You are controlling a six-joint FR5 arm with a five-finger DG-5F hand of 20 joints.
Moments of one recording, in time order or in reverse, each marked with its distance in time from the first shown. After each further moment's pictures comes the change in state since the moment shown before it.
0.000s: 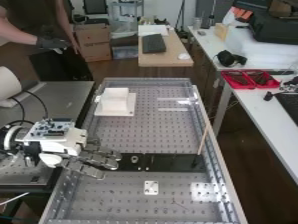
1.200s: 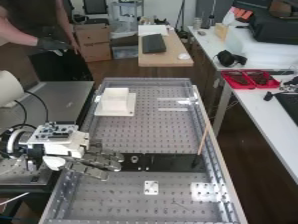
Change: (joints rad) arm -0.017 -0.038 0.038 -0.024 -0.047 -0.068
